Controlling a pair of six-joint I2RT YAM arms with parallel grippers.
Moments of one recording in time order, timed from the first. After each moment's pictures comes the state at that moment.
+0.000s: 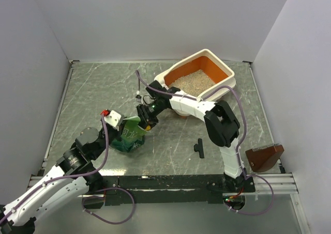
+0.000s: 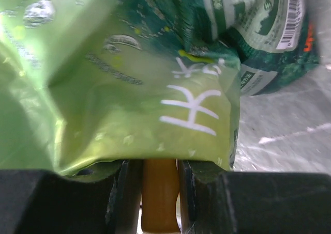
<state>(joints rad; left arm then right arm) -0.77 0.44 0.53 -0.17 -0.23 0.07 0.79 2.08 1.69 -0.72 -0.83 0.49</state>
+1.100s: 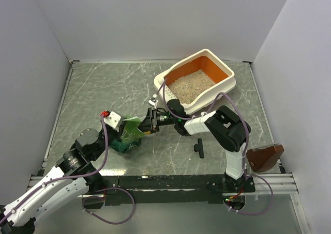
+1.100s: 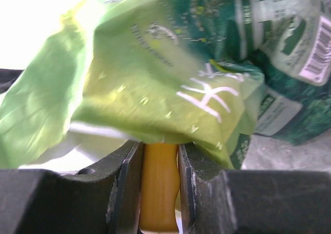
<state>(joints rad) -0.78 0.44 0.51 -0.17 -0.23 0.07 0.77 1.94 0.92 0.85 -0.87 1.23</state>
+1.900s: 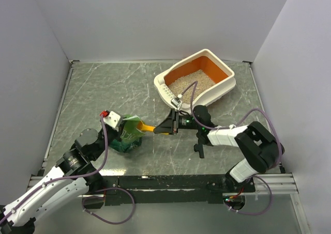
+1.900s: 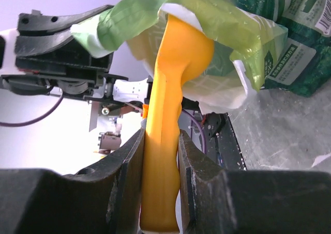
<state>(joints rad) -0.78 0.44 0.51 -0.16 -0.24 0.07 0.66 1.54 0.55 0.97 -0.84 1.25</state>
